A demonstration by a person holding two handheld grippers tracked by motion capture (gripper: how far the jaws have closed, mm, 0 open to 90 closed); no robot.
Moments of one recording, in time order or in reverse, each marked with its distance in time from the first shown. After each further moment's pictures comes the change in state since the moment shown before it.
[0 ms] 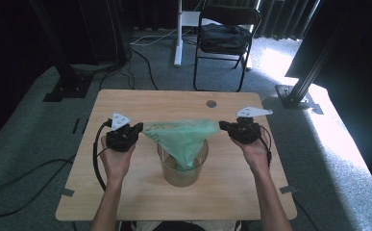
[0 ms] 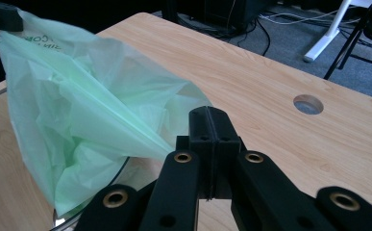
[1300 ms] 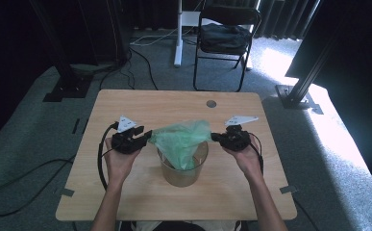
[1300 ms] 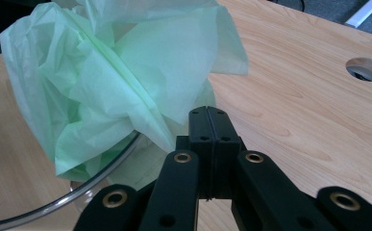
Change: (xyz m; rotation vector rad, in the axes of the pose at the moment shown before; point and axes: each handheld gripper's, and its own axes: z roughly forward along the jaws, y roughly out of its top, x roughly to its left) left arm -0.004 -0.011 0.018 0.047 -0.089 0.043; right arm 0.010 -0.025 0.032 0.114 0.090 0.003
